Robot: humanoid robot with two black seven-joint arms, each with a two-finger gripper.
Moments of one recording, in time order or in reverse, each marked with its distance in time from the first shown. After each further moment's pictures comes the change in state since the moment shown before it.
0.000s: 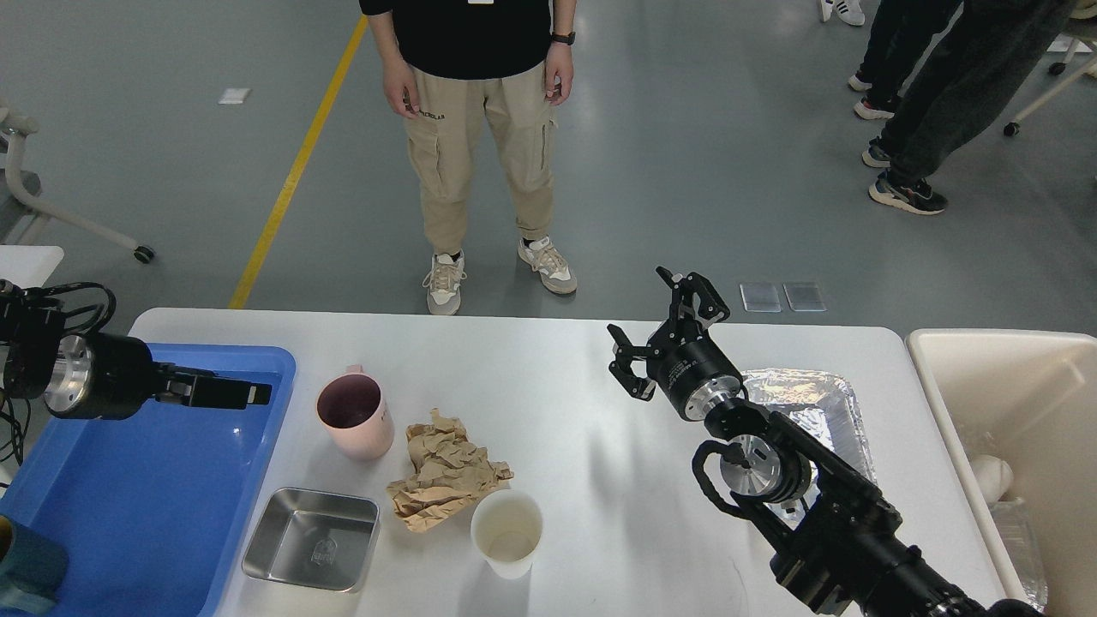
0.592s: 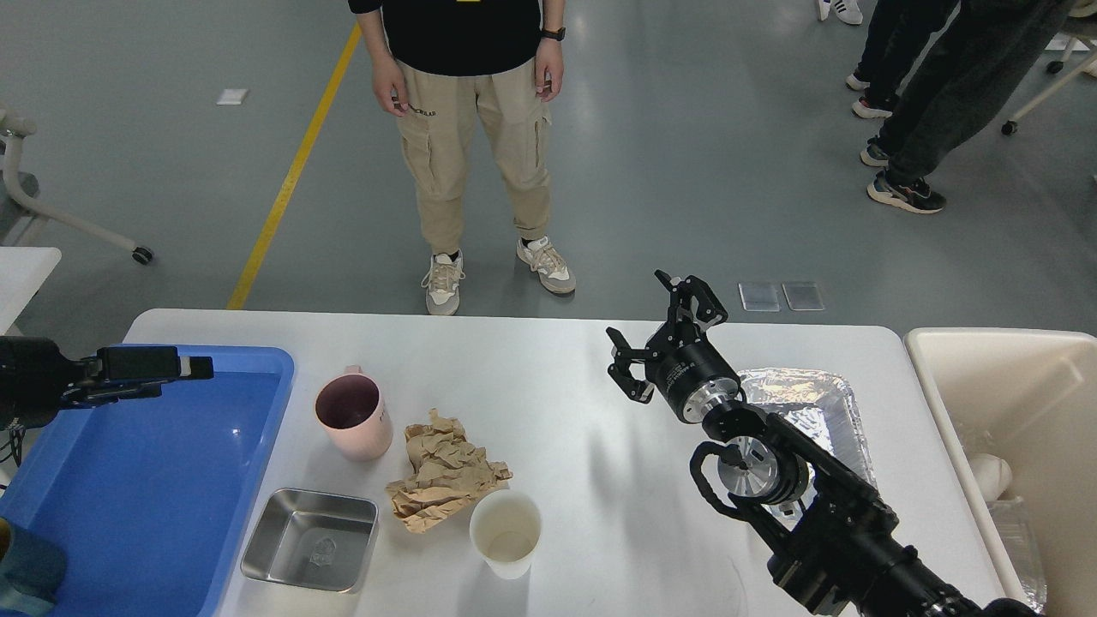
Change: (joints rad) left arm 0.150 0.211 -0.105 -0.097 -0.456 -0.042 0.079; right arm 0.003 0.009 0.001 -0.018 0.000 0.000 0.000
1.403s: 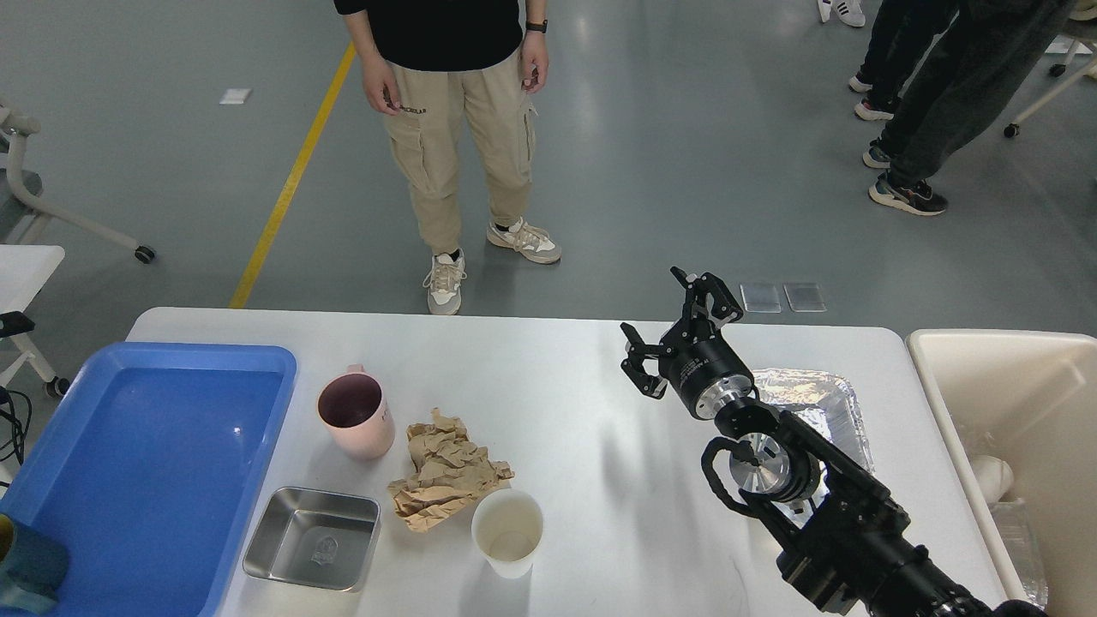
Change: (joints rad) left arm 0.340 0.209 -0.093 -0.007 -0.781 0.282 0.170; right arm 0.000 -0.013 0.026 0.000 0.002 0.001 0.000
